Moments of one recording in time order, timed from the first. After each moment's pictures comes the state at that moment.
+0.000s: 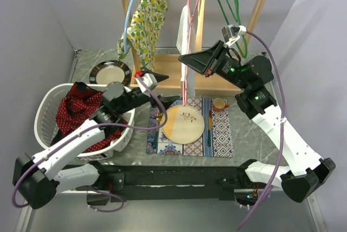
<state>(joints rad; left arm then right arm) -0.69 1.08 0.87 0.36 0.41 0.07 0.52 1.15 1.29 0.27 -0.56 1.22</state>
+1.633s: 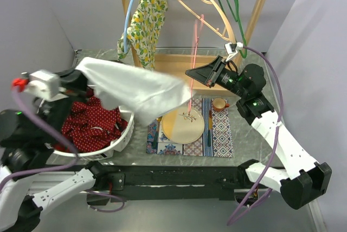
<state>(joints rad) -0.72 0.67 1.37 -0.26 -0.28 0.22 0.40 1.08 1.05 0.19 -0.59 1.06</state>
